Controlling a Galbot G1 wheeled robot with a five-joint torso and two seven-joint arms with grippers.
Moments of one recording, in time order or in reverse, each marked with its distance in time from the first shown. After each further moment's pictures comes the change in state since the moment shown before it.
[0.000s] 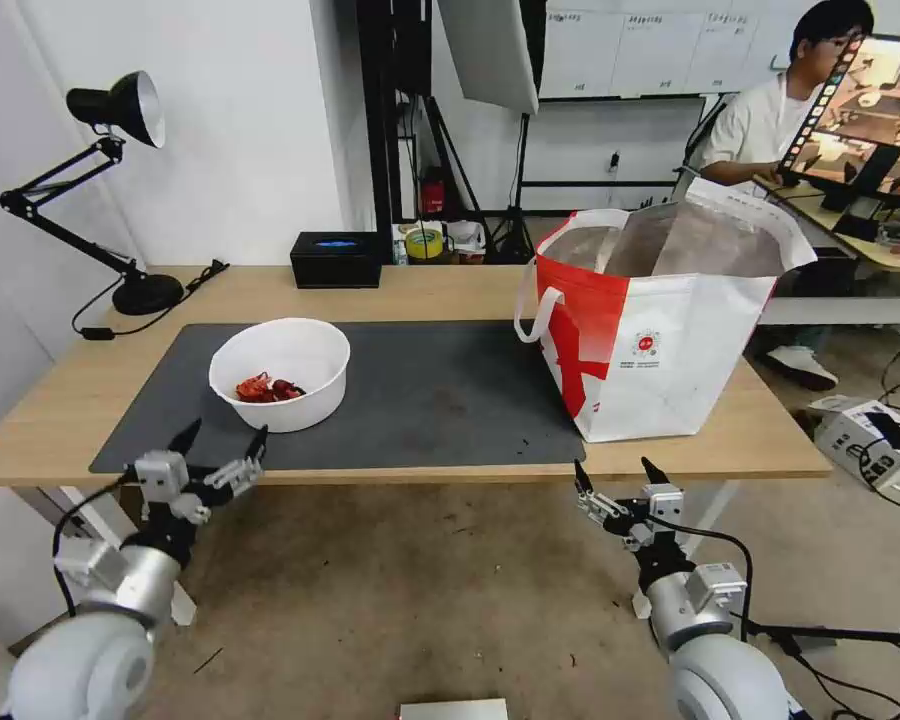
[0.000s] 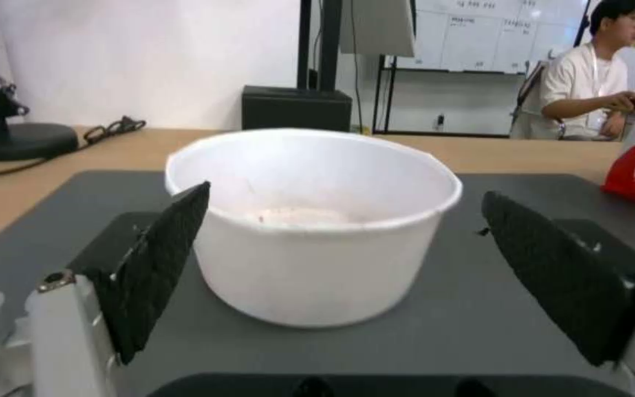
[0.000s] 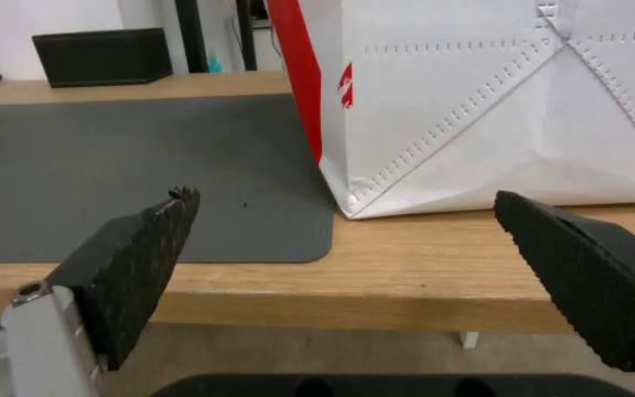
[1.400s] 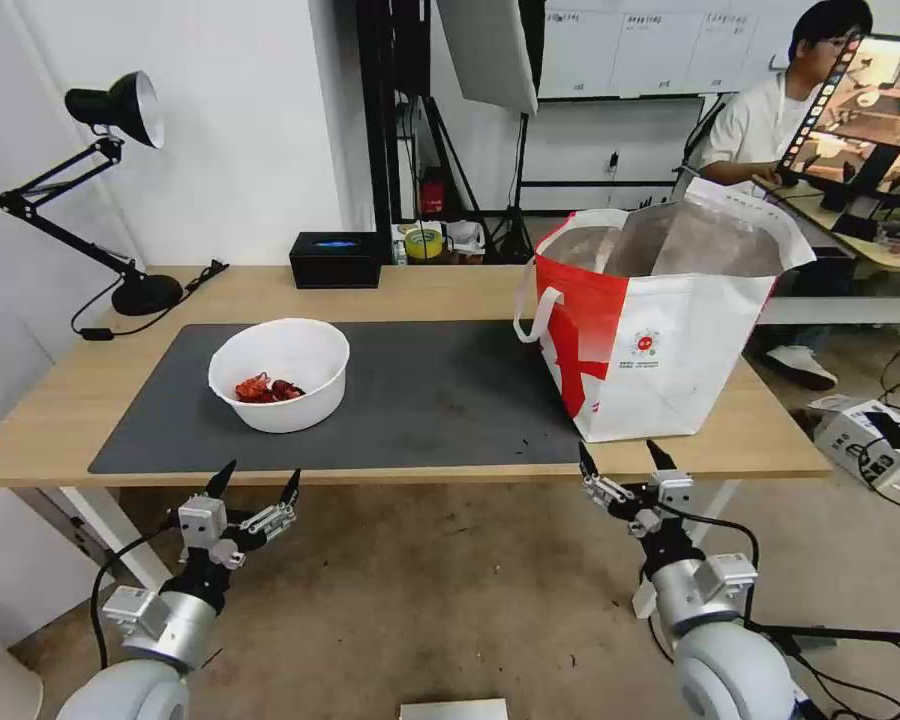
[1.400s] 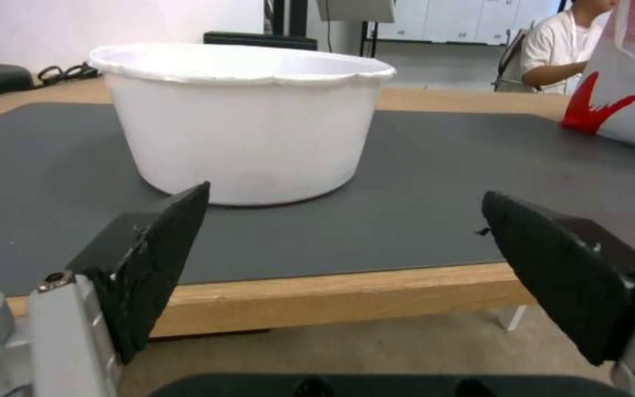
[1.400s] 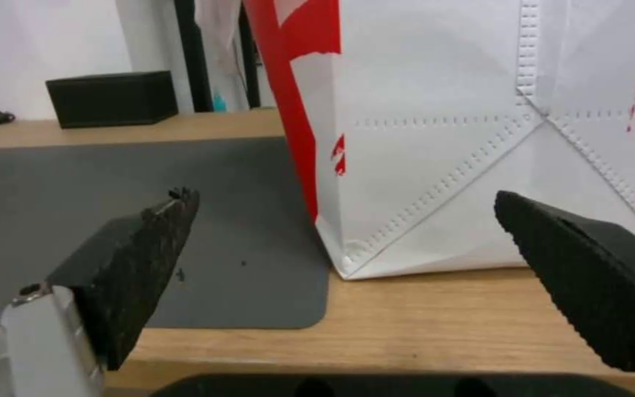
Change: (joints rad) left arm 0.107 -0.186 0.074 0.032 0.193 -0.111 0.088; right arm 0.016 -0.007 0.020 0.005 0.009 0.045 -0.014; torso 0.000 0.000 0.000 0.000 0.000
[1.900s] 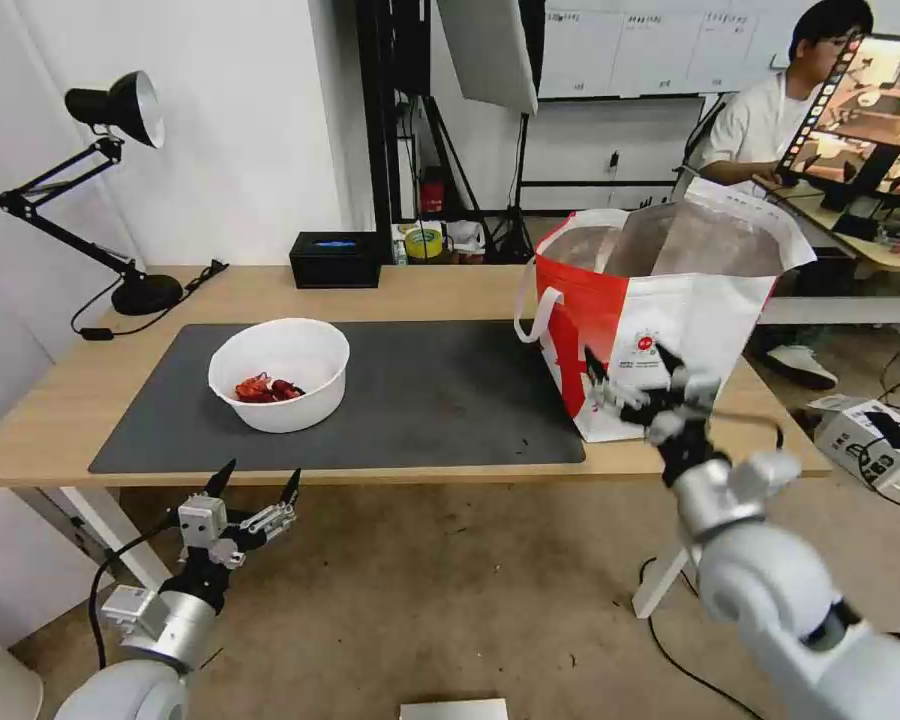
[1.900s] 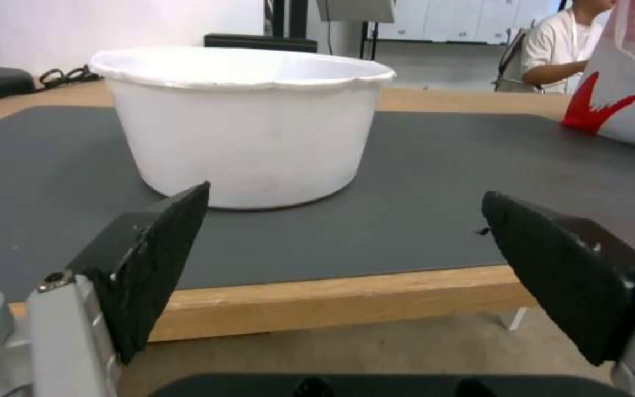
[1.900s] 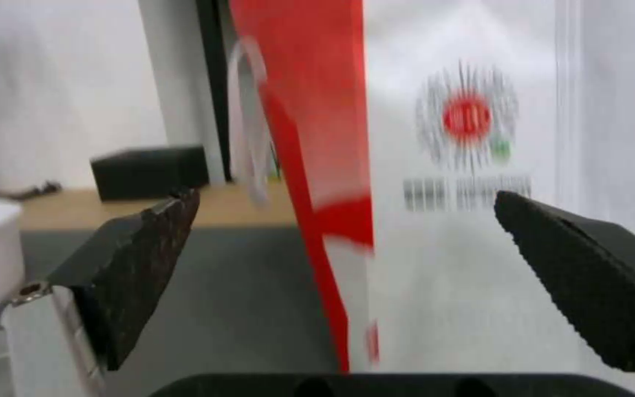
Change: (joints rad) left arm 0.001 0.002 -0.003 -0.007 0.003 0.006 -0.002; right arm 0.159 -0.067 0.025 0.080 0.135 -0.091 -0.019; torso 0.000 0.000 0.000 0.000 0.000
